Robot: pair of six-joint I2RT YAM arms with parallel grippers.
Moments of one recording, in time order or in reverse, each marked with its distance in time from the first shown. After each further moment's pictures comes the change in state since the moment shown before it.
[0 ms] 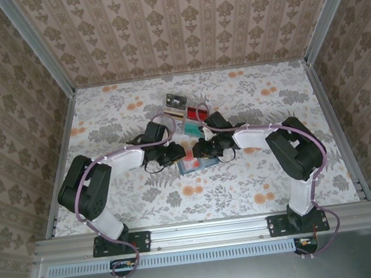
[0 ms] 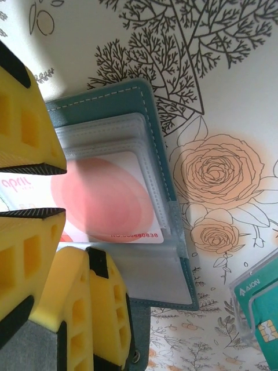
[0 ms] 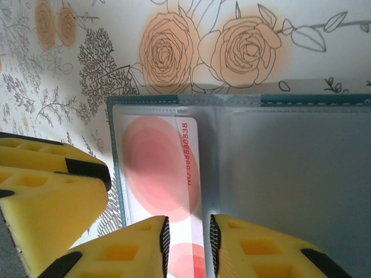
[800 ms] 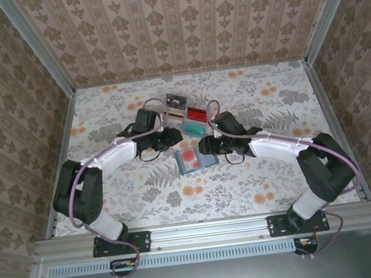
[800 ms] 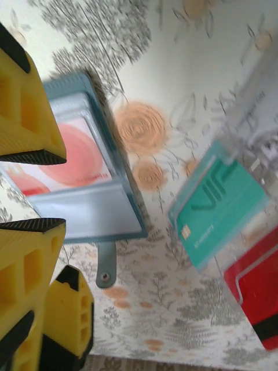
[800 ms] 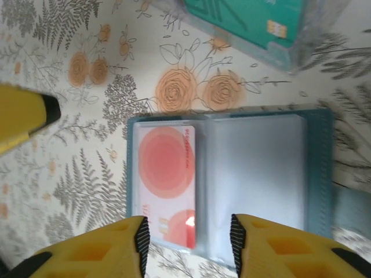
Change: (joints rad) left arm 0.074 -0.079 0.084 -0.059 0.015 0.079; right arm 0.005 -0.223 -0.105 0.026 0.177 -0.022
